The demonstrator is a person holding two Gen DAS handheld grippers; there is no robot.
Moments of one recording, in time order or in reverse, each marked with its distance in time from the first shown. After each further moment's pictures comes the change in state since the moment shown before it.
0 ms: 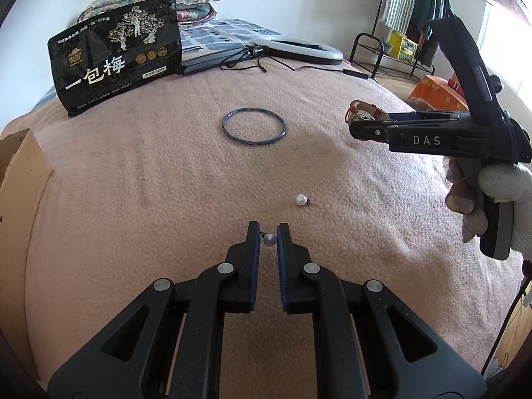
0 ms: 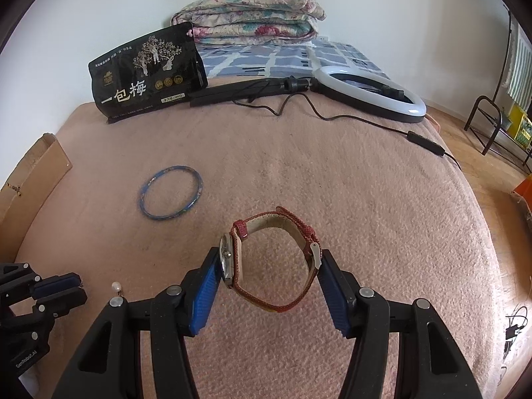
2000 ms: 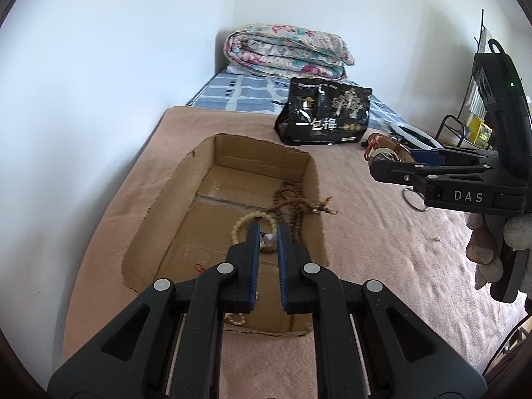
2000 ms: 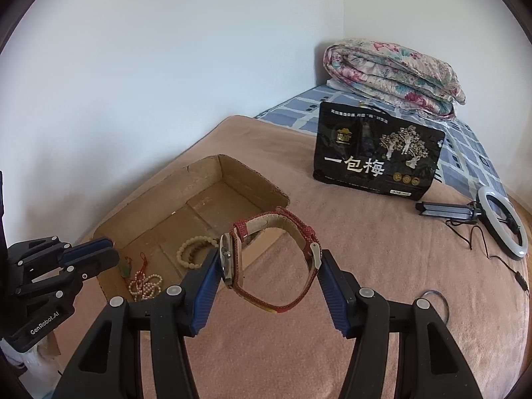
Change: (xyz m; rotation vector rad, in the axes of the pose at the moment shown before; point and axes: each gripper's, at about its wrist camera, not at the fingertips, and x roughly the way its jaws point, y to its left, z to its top) left arm -0.203 0.207 -0.058 -0.300 -0.209 0.304; right arm -0.059 0.309 0.078 -0.322 -0.098 0.294
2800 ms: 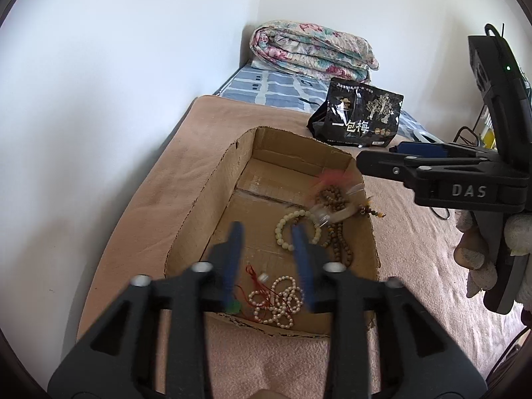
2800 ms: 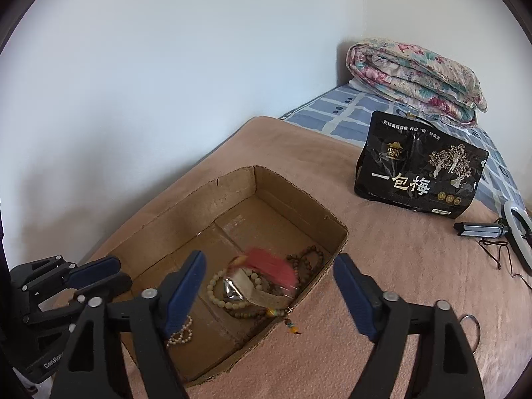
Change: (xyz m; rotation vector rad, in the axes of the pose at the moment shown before) left arm 0.006 0.045 -0.002 -0.075 0.004 0.043; right arm 0.035 0.044 0.029 -0.006 -0.016 0.025
